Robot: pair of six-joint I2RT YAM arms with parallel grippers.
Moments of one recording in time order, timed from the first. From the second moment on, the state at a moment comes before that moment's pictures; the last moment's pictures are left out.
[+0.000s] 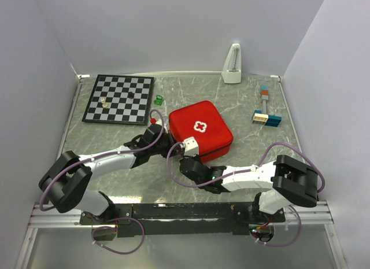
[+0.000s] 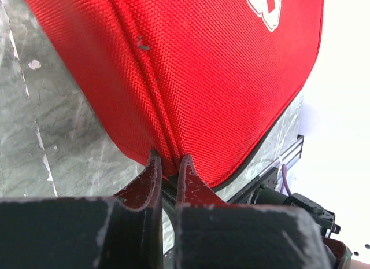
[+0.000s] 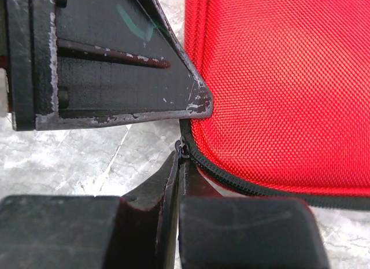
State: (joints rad) left arm -0.75 1.43 0.70 0.12 0.14 -1.02; right arm 1.22 1.44 0.62 0.16 0.67 0.46
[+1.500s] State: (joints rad) left arm -0.58 1.25 0.60 0.04 0.11 -0.90; right arm 1.19 1.02 0.48 -0.40 0.81 1.09
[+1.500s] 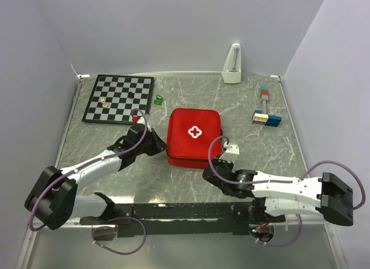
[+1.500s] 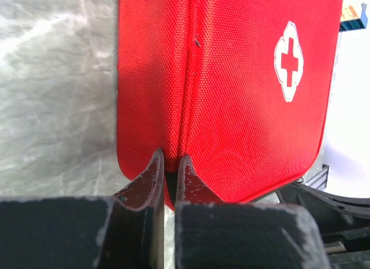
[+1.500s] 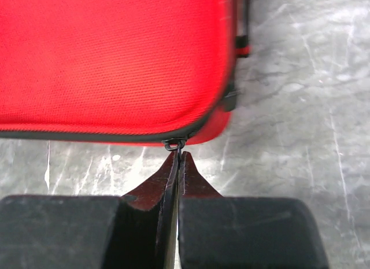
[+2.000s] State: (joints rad) left arm -0.49 1.20 0.64 -0.10 0.12 -0.83; right arm 1.19 1.00 0.41 -0.27 0.77 0.98
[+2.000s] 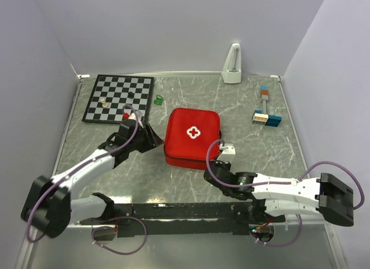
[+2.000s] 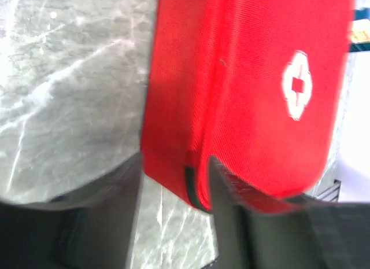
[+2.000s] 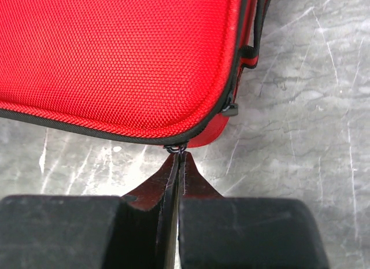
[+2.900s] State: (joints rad) left arm -0.95 1.30 0.63 0.03 -0.16 -1.17; right arm 1.29 1.18 0.47 -0.01 0.68 0.72
